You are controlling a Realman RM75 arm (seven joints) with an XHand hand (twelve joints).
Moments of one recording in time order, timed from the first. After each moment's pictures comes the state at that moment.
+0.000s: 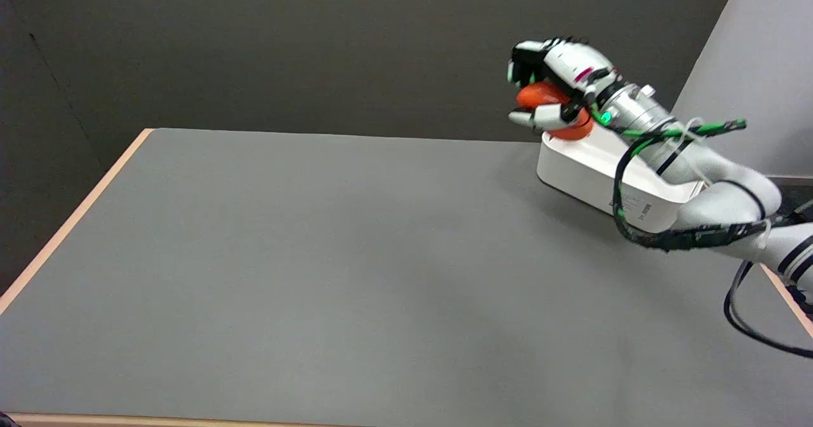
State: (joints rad) arm 0.27 -0.63 1.27 -1.37 -2.60 0.34 0.66
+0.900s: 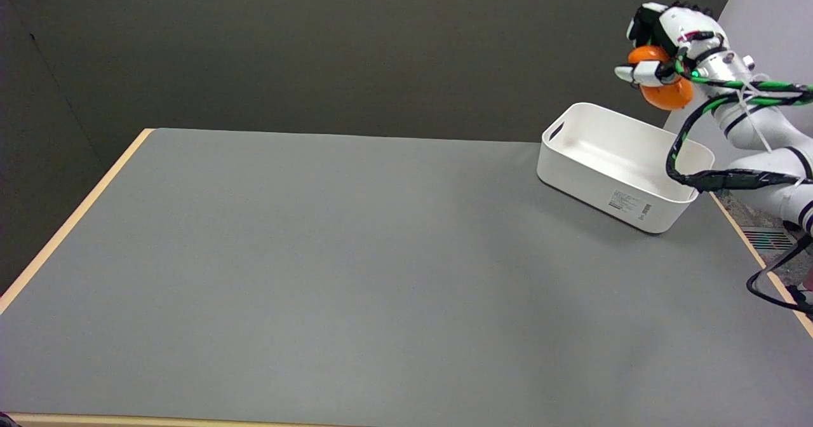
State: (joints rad) arm 0.54 -0.62 1.27 -0.81 -2.60 0.44 0.67
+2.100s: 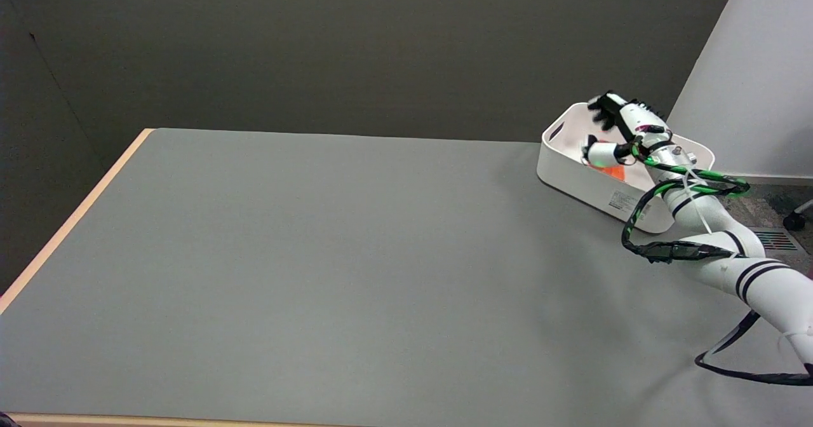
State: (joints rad) arm 0.39 -0.84 1.34 -0.65 -2.60 0.56 0.73
